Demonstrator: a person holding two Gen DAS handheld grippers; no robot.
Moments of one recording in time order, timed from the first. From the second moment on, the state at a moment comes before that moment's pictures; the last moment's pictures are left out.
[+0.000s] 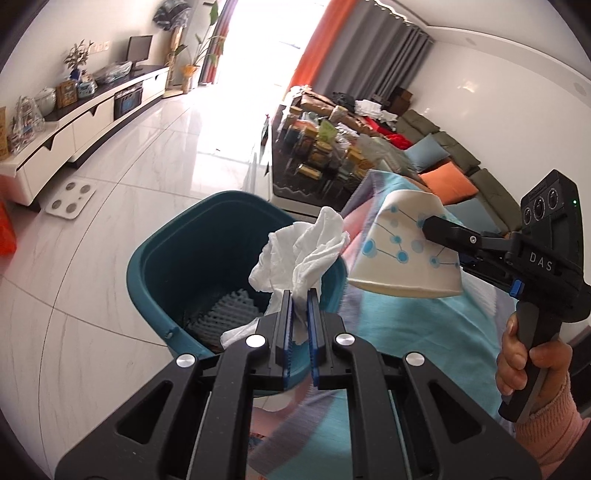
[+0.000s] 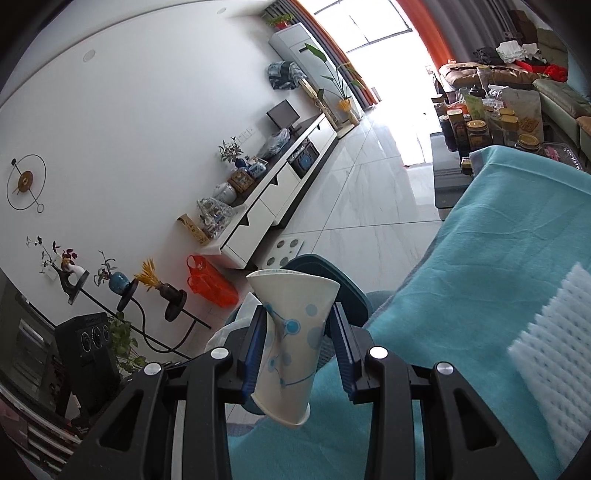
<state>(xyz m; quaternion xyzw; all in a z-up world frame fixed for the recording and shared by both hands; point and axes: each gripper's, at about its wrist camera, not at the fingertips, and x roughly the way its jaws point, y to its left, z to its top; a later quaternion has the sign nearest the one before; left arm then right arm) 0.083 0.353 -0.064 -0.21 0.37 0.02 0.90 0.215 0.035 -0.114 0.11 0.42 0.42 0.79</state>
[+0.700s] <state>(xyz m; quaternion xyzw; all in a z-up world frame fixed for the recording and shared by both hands) 0.131 0.366 -0.111 -0.23 0.40 0.07 0.89 0.225 0.085 -0.140 0.08 0.46 0.38 0.80</state>
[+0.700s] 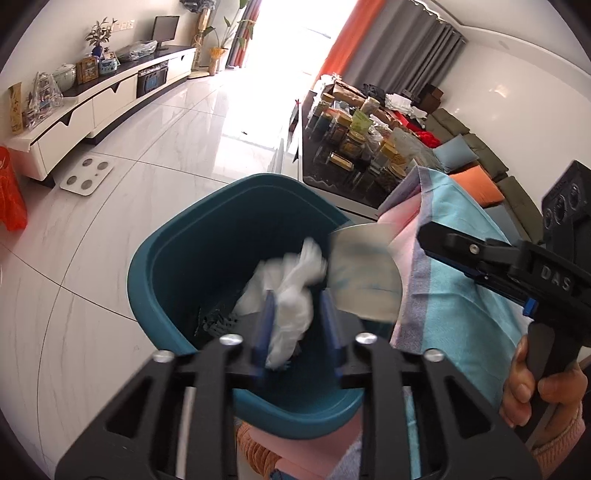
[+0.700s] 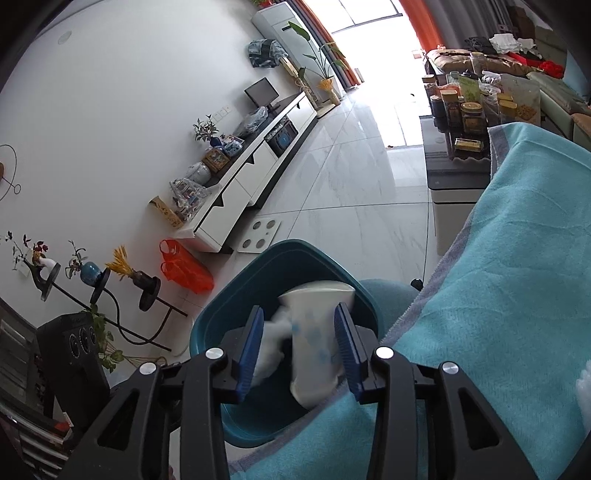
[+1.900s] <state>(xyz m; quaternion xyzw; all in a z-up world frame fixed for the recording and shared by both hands) 0.114 0.125 -0.054 -0.10 0.35 -0.18 0.92 0.099 -0.170 -0.072 0.07 0.31 0.28 0.91</state>
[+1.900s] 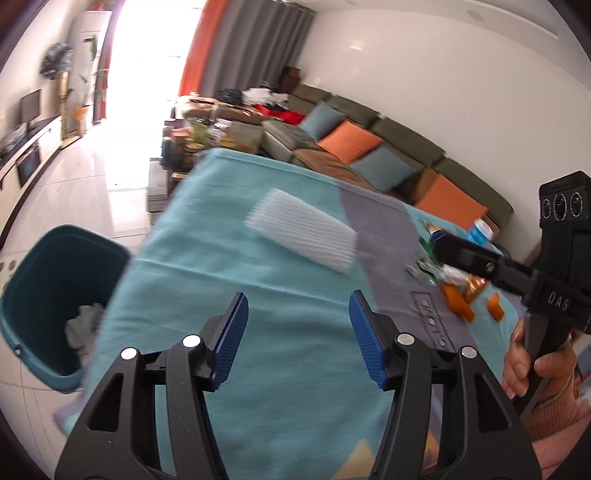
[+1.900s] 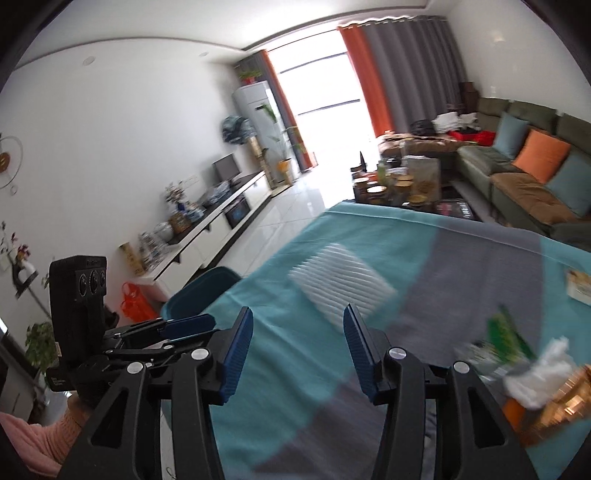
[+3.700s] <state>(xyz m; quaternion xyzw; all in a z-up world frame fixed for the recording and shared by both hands) 0.228 0.085 -0.079 -0.14 0.44 -0.16 0.87 0.054 -0.346 -0.091 0.11 0.30 0.15 0.94</state>
